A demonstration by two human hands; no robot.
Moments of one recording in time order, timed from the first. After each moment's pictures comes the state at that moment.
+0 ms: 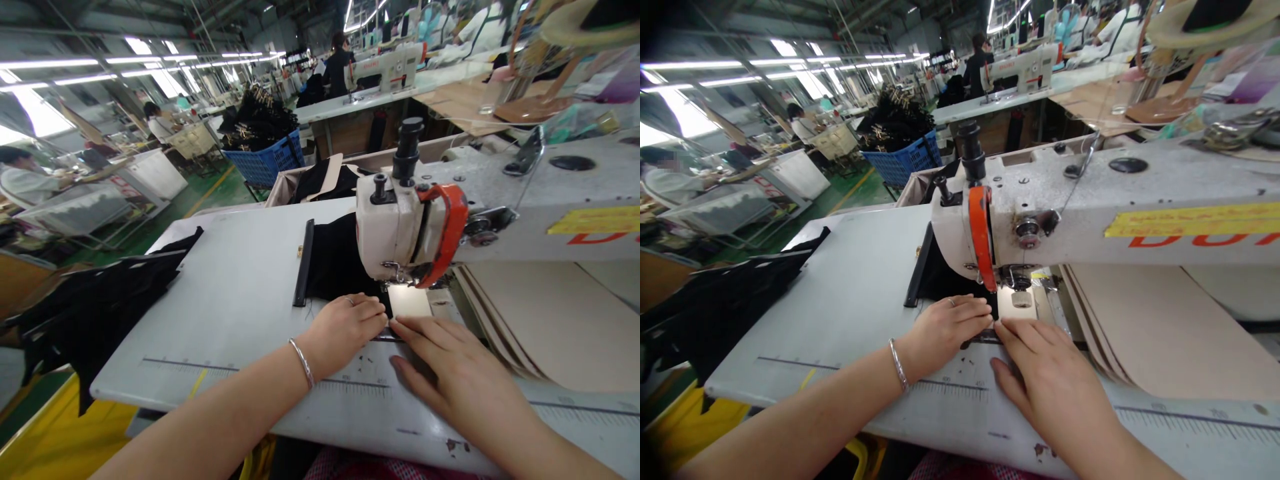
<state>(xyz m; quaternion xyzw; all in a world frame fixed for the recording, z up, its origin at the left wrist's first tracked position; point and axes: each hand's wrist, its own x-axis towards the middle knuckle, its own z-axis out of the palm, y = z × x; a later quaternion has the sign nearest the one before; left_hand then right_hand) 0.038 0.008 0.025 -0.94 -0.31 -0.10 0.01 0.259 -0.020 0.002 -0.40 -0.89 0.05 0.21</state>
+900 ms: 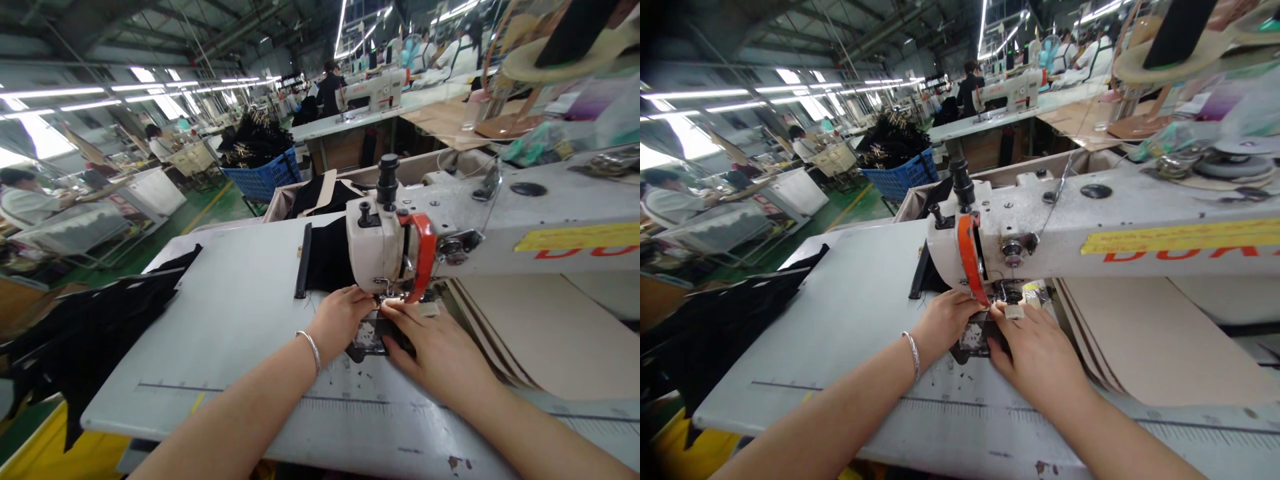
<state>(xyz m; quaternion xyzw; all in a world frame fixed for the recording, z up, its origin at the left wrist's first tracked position) 0.037 0.045 0.009 -0.90 -0.40 -0.15 -0.02 0.244 0.017 -0.004 -0.44 -0.88 0.03 0.19</state>
